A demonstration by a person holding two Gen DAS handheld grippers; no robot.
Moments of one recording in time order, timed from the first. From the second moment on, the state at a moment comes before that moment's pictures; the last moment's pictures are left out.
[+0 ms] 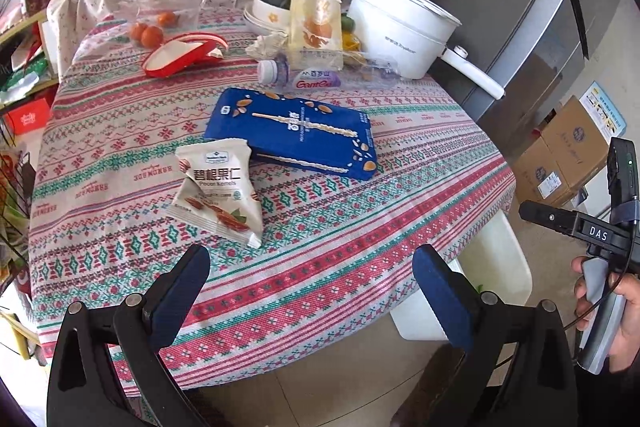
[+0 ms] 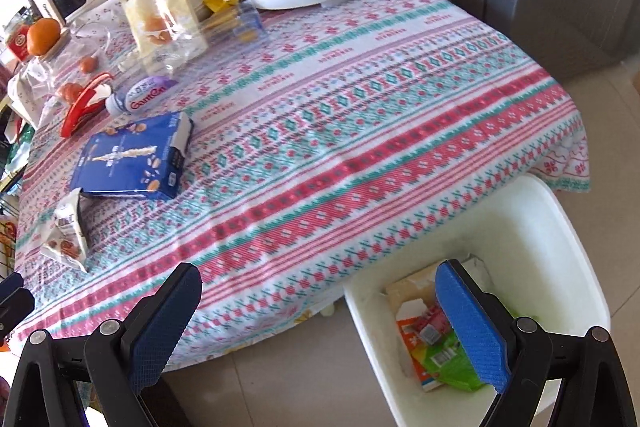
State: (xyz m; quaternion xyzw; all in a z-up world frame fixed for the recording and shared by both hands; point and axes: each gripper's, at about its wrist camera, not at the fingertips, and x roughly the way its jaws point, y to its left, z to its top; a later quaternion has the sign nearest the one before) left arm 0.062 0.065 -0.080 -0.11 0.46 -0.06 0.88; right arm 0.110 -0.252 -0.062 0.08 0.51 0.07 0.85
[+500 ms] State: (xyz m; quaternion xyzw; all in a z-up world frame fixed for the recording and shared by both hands) left arm 0.083 0.129 -0.111 -0.13 0.46 0.01 0.88; right arm 0.143 -0.148 -0.060 0.07 0.51 0.14 0.84
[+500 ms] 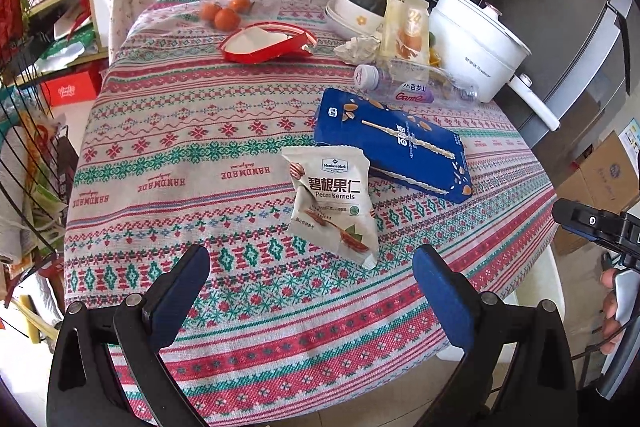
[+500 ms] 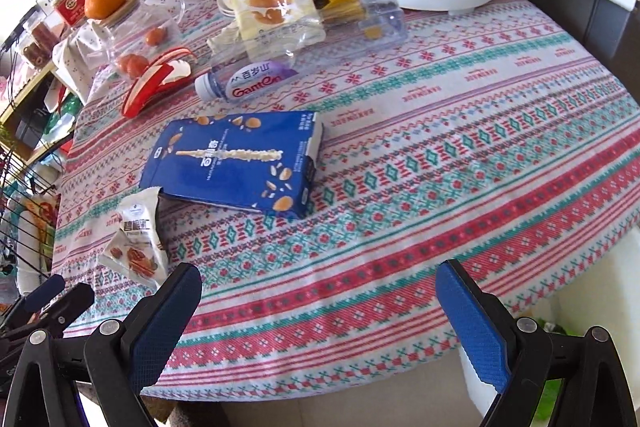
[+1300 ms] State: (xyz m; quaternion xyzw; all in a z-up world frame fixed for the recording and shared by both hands) left arm 0.099 0.135 -0.122 -0.16 0.42 0.01 0.89; right arm 0.165 -0.126 -0.080 0.02 0.52 0.15 0.84
